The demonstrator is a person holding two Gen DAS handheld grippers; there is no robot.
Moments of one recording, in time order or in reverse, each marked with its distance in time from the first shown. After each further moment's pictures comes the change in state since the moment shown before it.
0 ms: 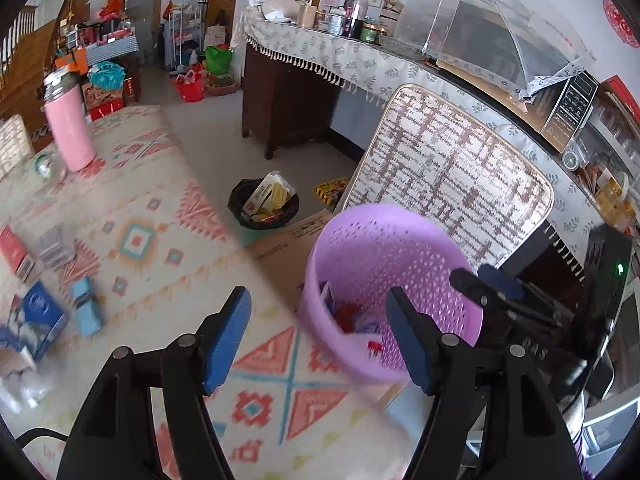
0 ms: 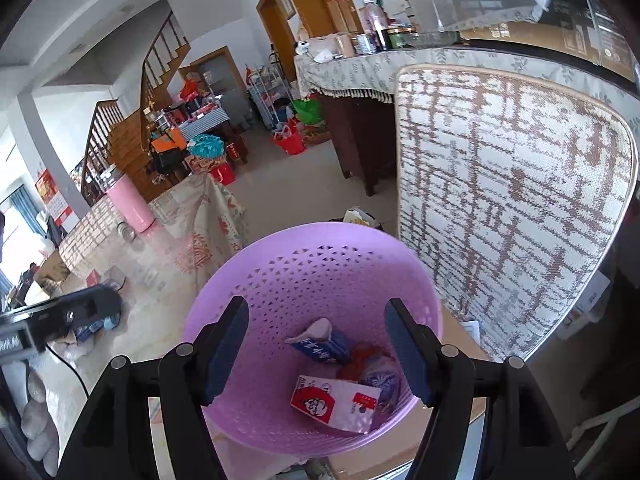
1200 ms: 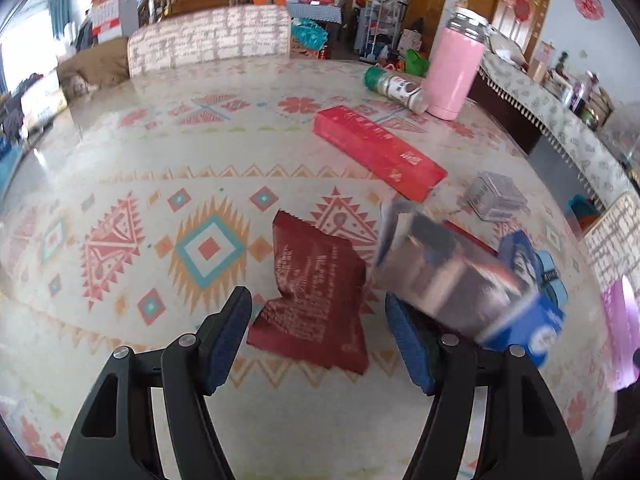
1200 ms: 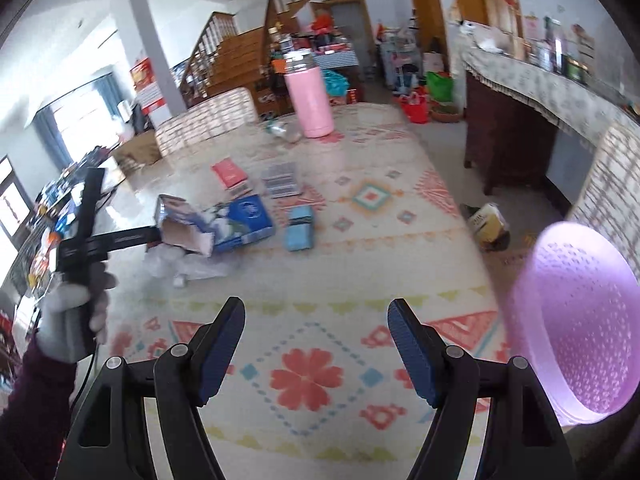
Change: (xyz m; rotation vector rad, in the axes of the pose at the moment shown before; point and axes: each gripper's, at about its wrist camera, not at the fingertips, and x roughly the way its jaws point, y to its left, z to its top) left arm -0.080 0.365 -0.105 -0.452 -0.043 0.430; right arm 0.034 0.261 -0.069 -0.381 0.174 0.265
